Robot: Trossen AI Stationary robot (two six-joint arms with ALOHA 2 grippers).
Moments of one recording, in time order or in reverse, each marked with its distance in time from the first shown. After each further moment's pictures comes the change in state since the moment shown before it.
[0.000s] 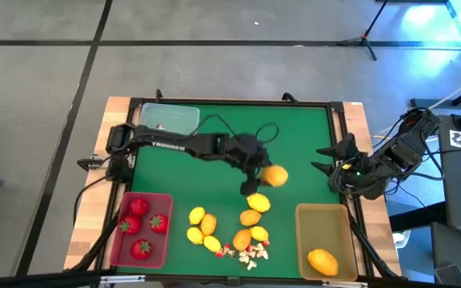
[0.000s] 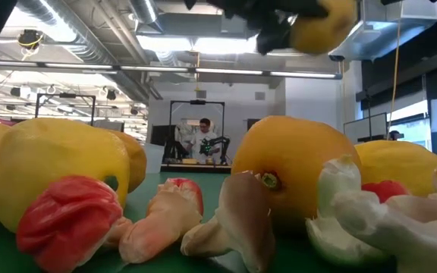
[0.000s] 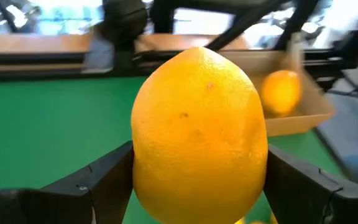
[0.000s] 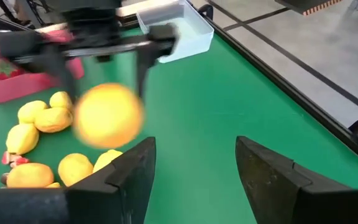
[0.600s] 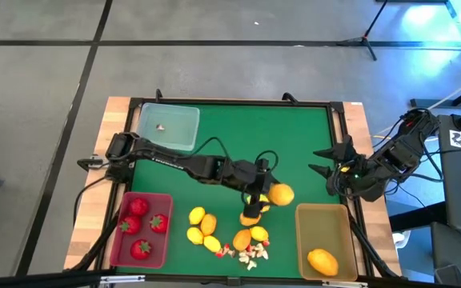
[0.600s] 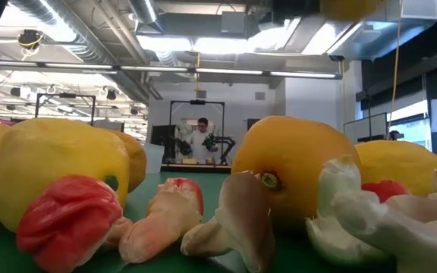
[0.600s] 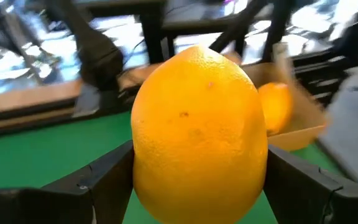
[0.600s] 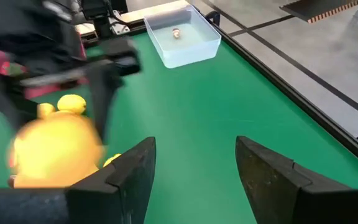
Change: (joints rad) left arm -0.141 0.035 0.000 0.130 -0.223 0.076; right arm 0.000 0.014 0.000 0.064 0.006 -0.053
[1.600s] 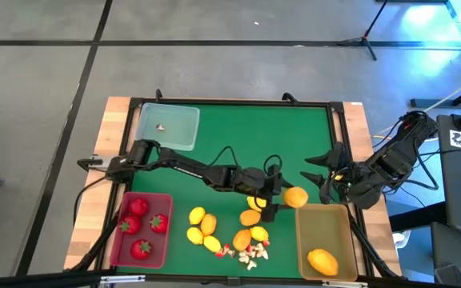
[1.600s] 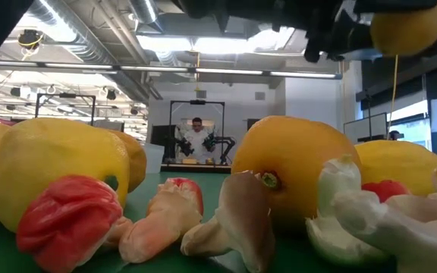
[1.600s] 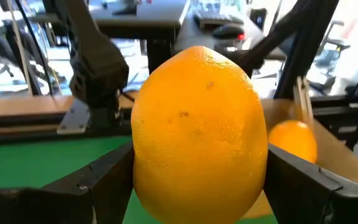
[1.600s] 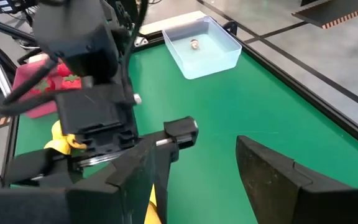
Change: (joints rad) left arm 0.000 0.216 0.033 0.379 0.001 -0.102; right arm 0.000 0.076 0.000 0.174 0.007 -0.052
